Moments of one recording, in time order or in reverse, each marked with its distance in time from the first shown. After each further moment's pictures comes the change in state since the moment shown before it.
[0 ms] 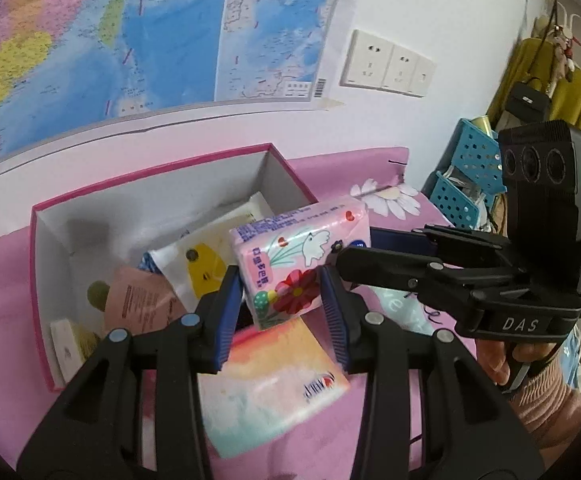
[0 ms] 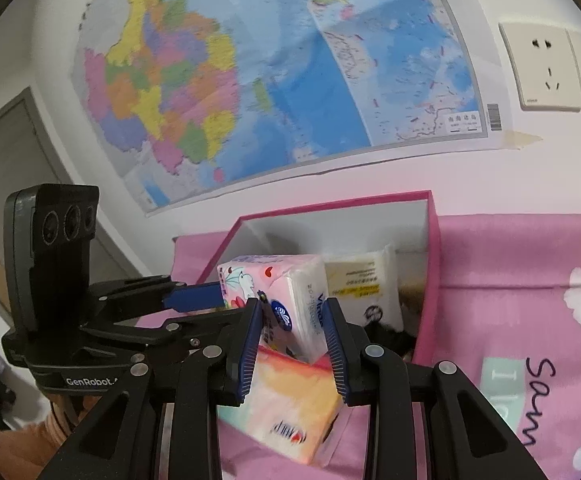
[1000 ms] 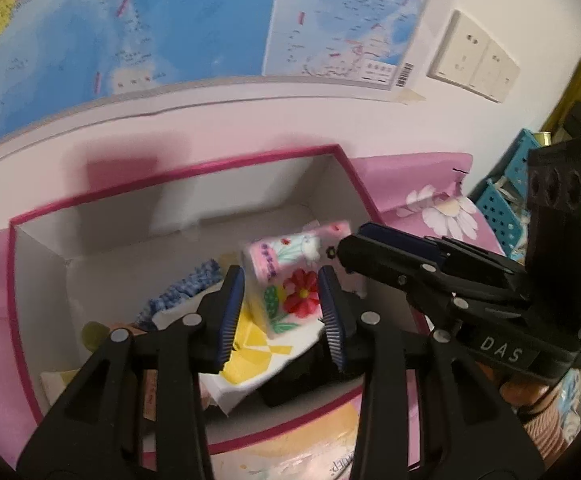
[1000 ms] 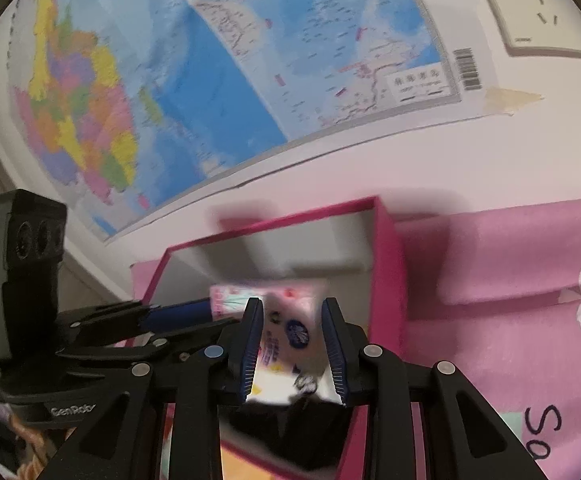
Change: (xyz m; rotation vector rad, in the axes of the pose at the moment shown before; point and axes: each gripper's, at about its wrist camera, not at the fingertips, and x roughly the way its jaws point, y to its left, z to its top) left arm 0.066 0.023 0.043 -0.120 0.130 0.135; right arm 0.060 -0.058 0.035 0.129 0.026 -0.086
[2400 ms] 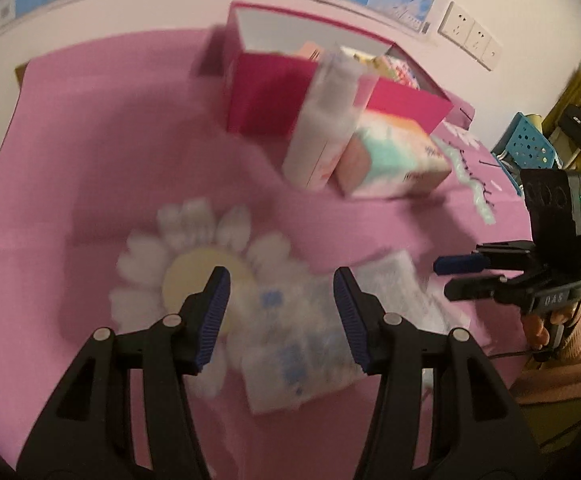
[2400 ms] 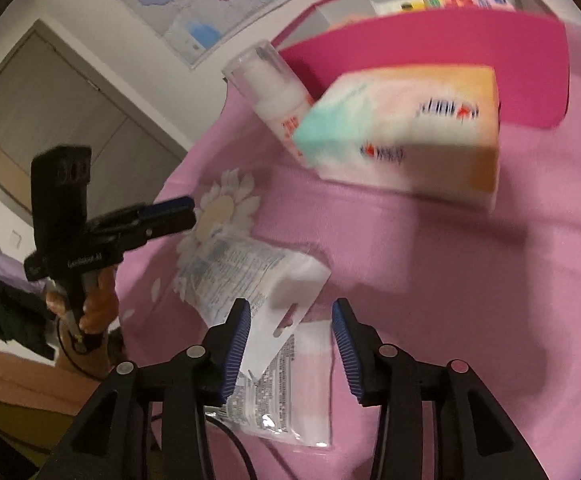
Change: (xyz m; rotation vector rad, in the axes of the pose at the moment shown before) left arm -0.112 0.097 -0.268 -0.162 -0.023 0.017; right arm -0.018 0.099 -0.213 -0.138 0.429 0.236
